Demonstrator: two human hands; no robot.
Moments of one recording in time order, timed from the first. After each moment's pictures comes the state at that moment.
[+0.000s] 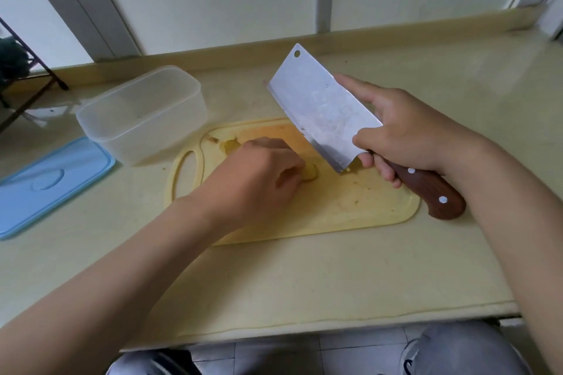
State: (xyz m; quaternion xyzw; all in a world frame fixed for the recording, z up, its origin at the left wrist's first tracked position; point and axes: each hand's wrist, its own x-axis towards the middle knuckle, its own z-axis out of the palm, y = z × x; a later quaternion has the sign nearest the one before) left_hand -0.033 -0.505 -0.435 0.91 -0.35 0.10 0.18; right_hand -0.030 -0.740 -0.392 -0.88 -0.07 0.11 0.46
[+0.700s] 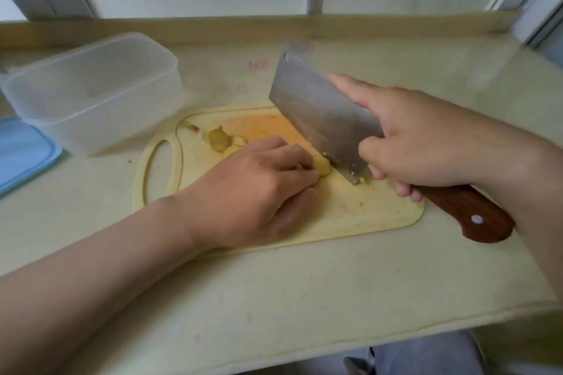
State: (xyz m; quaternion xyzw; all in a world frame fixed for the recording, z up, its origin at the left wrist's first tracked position) left_hand -0.023 -0.498 -0.453 0.82 -0.53 0.14 0.16; right_hand -0.045 -0.710 -0.367 -0.95 -0.05 0.14 0.27
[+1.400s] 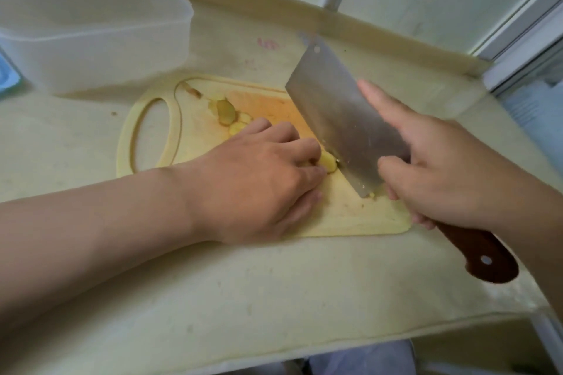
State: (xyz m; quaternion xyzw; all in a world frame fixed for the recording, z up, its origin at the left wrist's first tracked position) left_hand -0.029 -0.489 -0.458 0.86 -0.48 0.14 0.08; right_hand -0.067 -0.693 -0.366 -0.98 -0.02 0.09 0.17
